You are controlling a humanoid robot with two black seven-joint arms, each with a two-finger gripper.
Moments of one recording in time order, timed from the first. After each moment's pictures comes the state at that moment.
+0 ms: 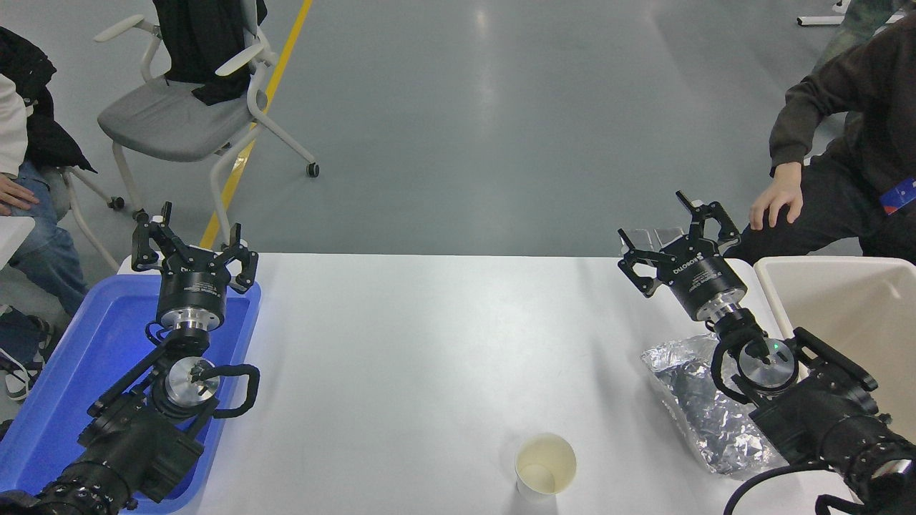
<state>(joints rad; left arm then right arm) -0.54 0.15 -1.09 -0.55 0.04 -0.40 -0.56 0.64 -0.19 0.81 0.40 0.24 0.68 0.09</state>
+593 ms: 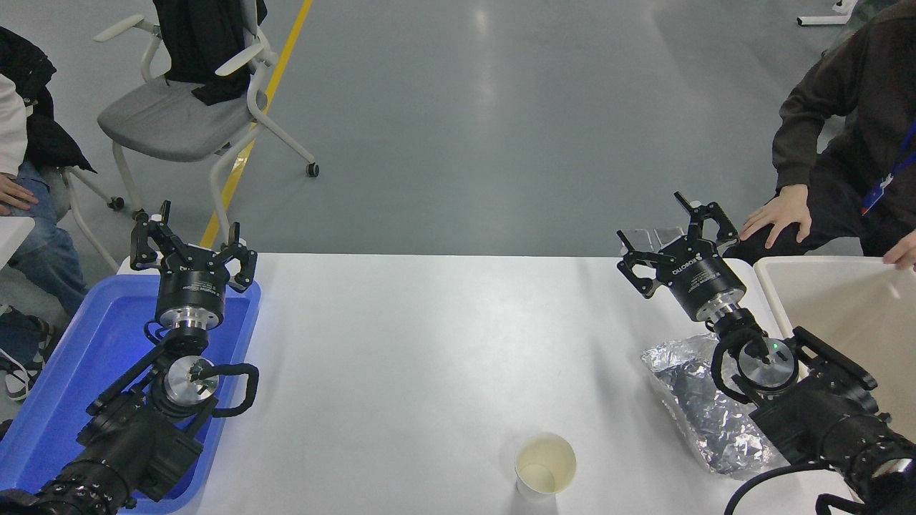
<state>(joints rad) -0.54 0.16 -1.09 -0.55 0.04 -0.40 -0.56 0.67 -0.19 0.78 0.41 0.21 0.66 0.09</state>
